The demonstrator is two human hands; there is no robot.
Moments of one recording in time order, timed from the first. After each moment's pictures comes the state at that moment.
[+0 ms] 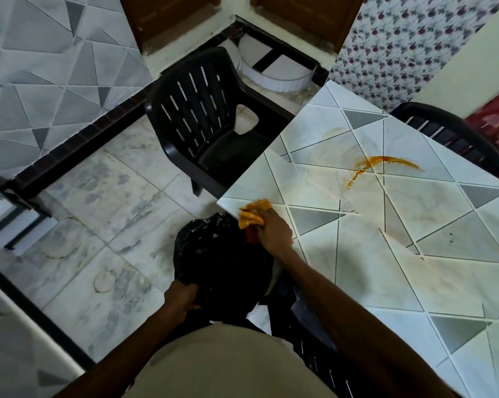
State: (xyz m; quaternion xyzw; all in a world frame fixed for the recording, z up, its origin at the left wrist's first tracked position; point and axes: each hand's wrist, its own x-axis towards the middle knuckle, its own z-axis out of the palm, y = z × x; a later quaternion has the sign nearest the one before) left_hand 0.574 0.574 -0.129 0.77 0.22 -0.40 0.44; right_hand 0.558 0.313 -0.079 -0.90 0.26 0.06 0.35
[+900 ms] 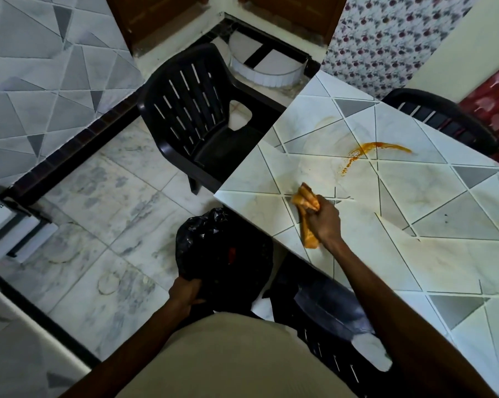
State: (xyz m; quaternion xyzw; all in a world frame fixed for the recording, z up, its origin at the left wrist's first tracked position) left_hand 0.566 0.576 -0.144 0.76 0.23 -0.41 0.45; right_hand 0.491 0.231 -0.058 -0.80 0.44 -0.05 0.40
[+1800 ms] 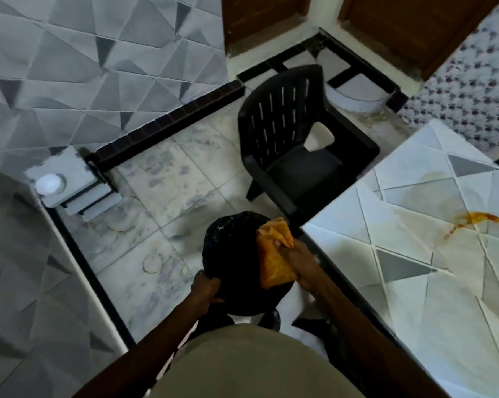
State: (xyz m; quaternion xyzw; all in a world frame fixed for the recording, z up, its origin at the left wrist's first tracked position) left_hand 0.662 0.670 -0.138 0.70 0.29 -0.40 0.51; right_hand 0.633 0.424 -0.086 -0.64 0.35 0.15 0.66
